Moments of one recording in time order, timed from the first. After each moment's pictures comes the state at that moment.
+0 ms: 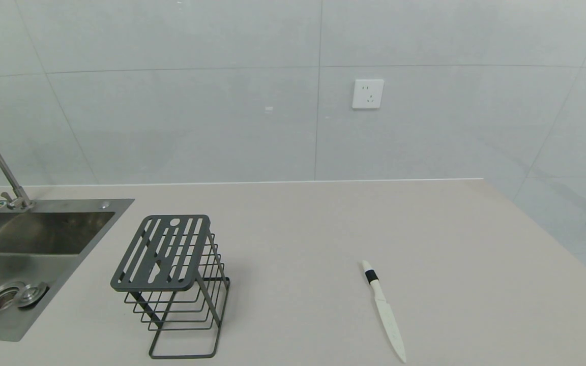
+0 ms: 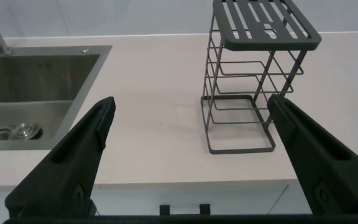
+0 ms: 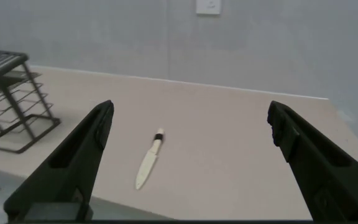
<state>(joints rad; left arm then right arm) 0.00 0.00 0.00 0.00 -0.02 0.01 0.04 0.28 -0.30 0.01 0.36 0.02</state>
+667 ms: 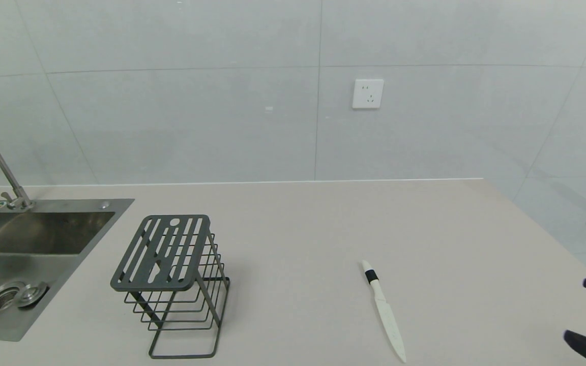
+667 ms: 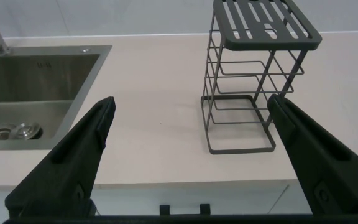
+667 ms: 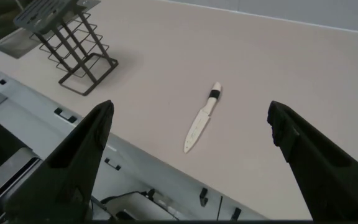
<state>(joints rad) 0.00 0.00 0.00 0.00 -0.02 0.01 0.24 0.77 -0.43 0.01 0.39 0.01</state>
